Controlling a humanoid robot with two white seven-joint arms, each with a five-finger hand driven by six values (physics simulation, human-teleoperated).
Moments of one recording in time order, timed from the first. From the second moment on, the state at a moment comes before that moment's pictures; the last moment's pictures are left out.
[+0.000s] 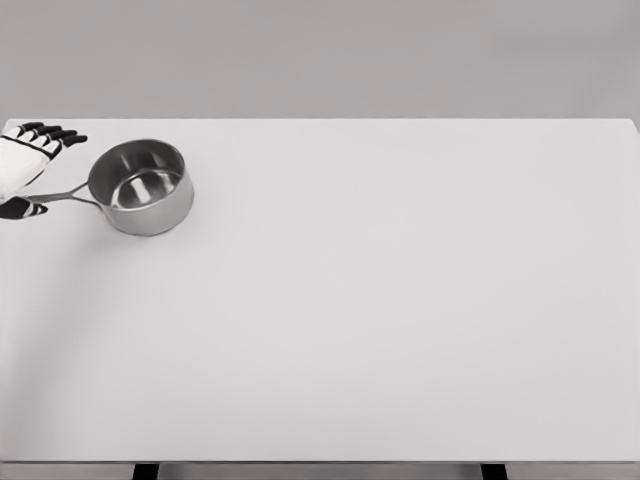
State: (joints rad) left arm -0.32 0.69 0.00 -1.27 -0.84 -0.58 -0.19; right arm 0.04 0.00 -0.51 0.13 0.24 -0.36 -0.05
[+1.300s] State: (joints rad) left arm -0.46 0.64 -0.02 -1.07 -0.86 -0.53 -0.19; right arm 0.04 0.00 -0.51 0.13 0.24 -0.36 -0.05
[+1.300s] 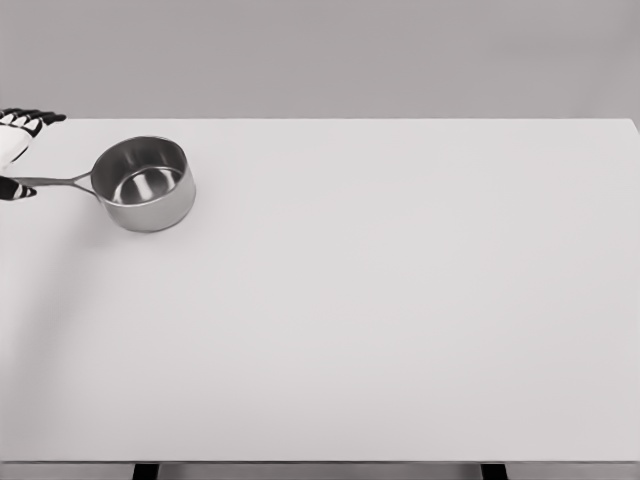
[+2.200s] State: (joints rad) left arm -0.27 0.72 -0.05 -1.36 -0.67 -0.59 -0.18; right arm 0.04 0.00 -0.51 0.13 0.24 -0.36 -0.05
